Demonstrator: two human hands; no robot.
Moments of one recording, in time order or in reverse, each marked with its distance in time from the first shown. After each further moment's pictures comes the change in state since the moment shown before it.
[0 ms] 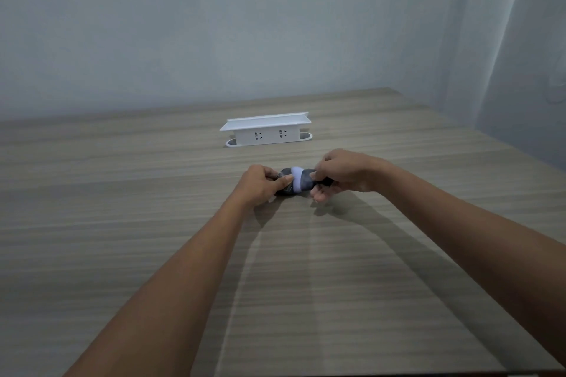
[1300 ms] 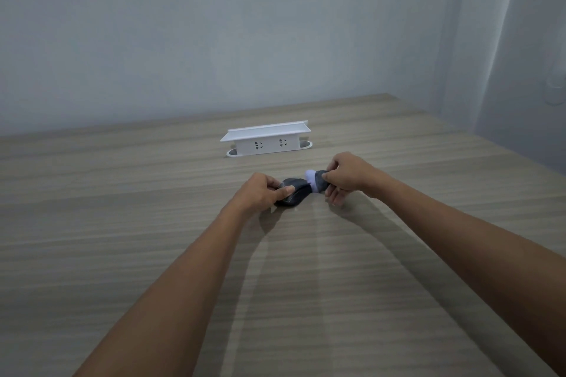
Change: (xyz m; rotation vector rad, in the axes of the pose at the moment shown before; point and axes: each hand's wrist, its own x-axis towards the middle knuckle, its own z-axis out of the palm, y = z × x) left_hand 0.002 0.009 -0.007 0.086 -0.102 -0.007; right_hand 0.010 0.012 -0.010 -0.195 0.263 -0.111
